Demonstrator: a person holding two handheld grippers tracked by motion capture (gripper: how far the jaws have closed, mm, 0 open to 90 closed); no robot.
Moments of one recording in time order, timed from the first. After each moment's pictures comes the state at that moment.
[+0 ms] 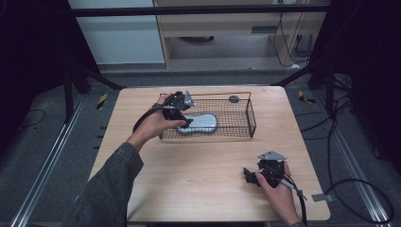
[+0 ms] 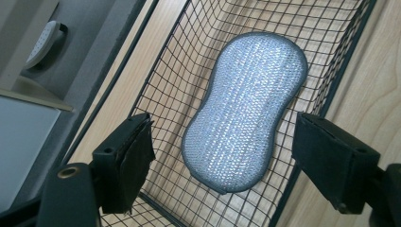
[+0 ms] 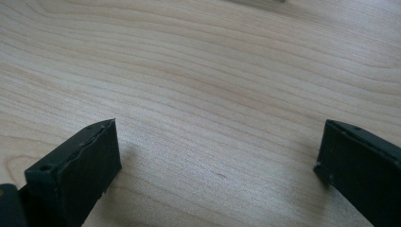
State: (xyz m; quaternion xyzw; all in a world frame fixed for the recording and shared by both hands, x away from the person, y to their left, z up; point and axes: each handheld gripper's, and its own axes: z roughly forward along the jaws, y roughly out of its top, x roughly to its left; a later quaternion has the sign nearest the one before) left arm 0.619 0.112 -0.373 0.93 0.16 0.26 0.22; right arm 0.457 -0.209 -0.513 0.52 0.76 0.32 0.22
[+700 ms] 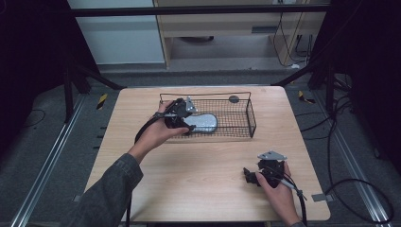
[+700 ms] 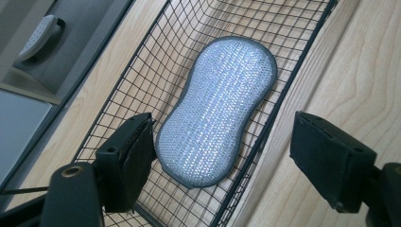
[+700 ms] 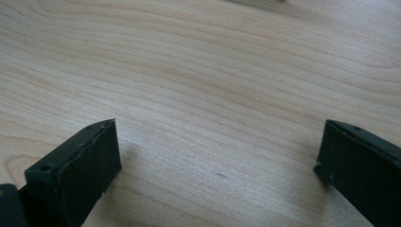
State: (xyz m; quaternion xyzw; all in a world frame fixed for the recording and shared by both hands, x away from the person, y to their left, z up) left arm 0.591 0.106 -0.378 0.92 0.19 0.25 0.23; right arm 0.457 -0.209 -0.513 0.52 0.76 0.32 0.22
